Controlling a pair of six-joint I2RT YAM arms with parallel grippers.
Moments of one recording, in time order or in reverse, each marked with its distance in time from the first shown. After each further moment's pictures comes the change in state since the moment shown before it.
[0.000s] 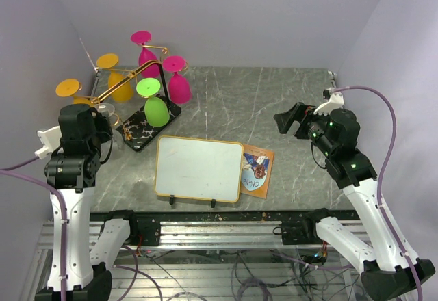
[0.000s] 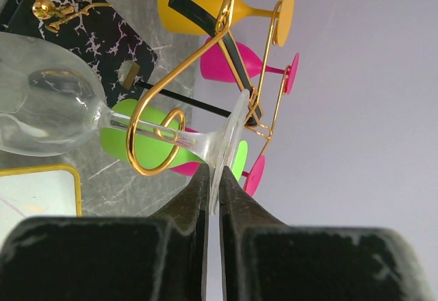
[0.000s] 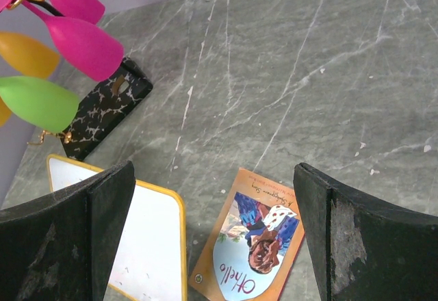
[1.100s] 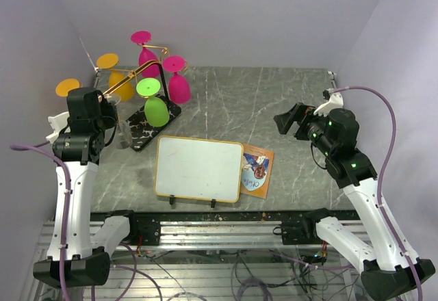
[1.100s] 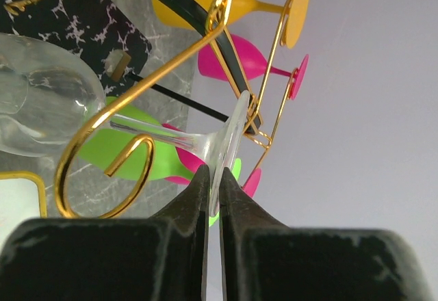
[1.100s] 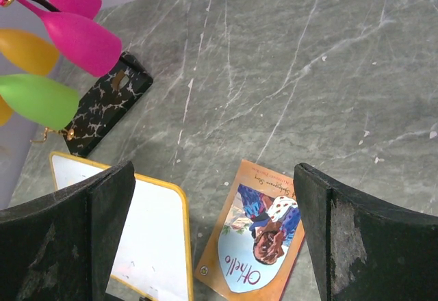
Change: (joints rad) left arm 0.000 0.158 0.012 0.095 0.038 -0.062; right arm 0.000 0.005 0.008 -0.035 0.000 0.029
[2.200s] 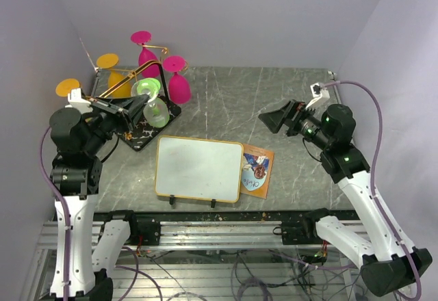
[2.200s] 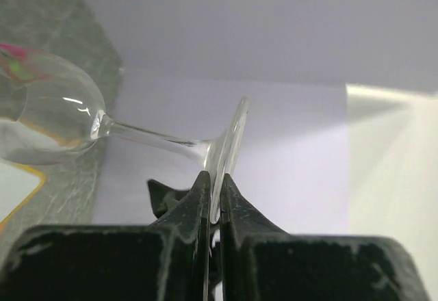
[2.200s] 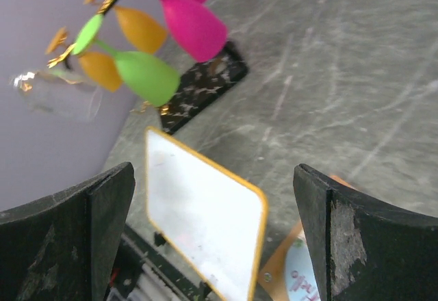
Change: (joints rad) left arm 0.000 -0.208 -0.116 0.346 0.709 0.187; right arm 0.001 0.052 -0.012 0.148 -0.259 0.093
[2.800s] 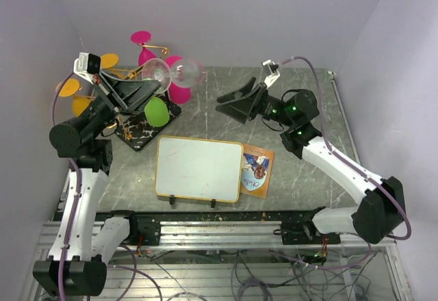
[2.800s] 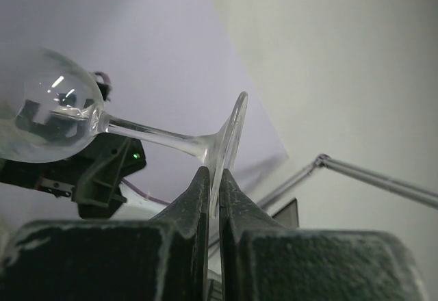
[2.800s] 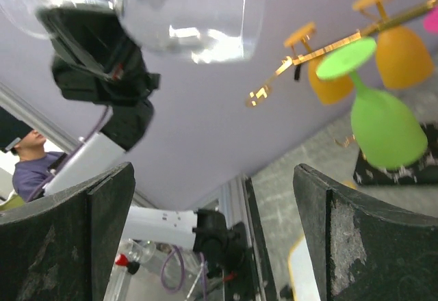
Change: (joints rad) left arm -0.056 0.120 -0.134 1.167 0.354 -0.304; right arm 0.254 0.407 0.048 0.882 -0.406 0.385
